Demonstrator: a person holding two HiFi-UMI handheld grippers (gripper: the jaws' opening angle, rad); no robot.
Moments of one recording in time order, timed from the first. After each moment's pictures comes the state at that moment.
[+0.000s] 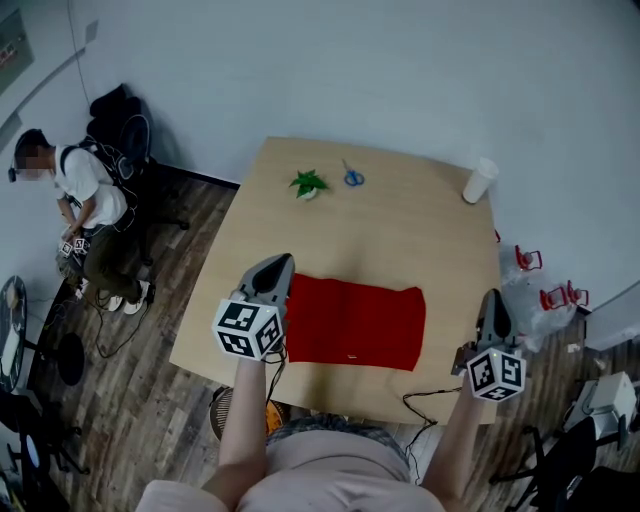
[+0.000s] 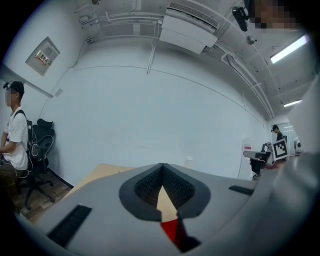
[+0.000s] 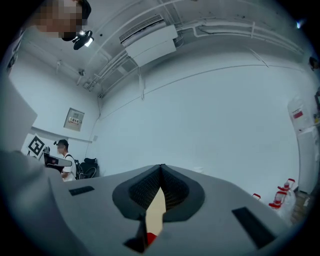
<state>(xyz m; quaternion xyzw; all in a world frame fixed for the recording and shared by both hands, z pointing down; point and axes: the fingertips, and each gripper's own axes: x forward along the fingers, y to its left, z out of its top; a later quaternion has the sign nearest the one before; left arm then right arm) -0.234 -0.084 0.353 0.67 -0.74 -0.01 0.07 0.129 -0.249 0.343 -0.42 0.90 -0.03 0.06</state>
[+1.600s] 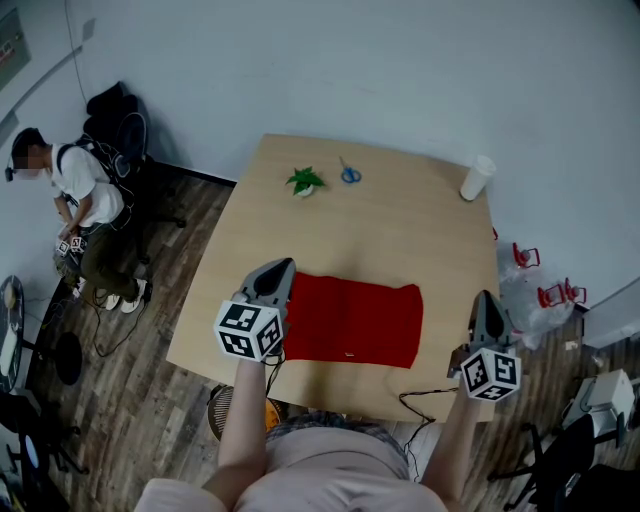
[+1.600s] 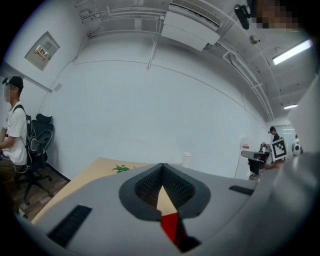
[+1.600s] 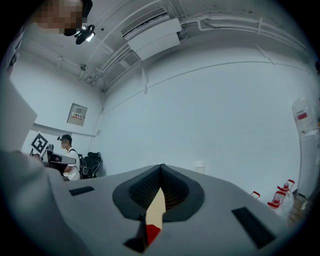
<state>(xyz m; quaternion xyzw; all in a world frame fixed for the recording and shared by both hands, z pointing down) -0.225 -0.087 0.371 0.68 -0.73 0.00 0.09 0.122 -0.244 0.358 -0.41 0.91 -0.04 0.02</state>
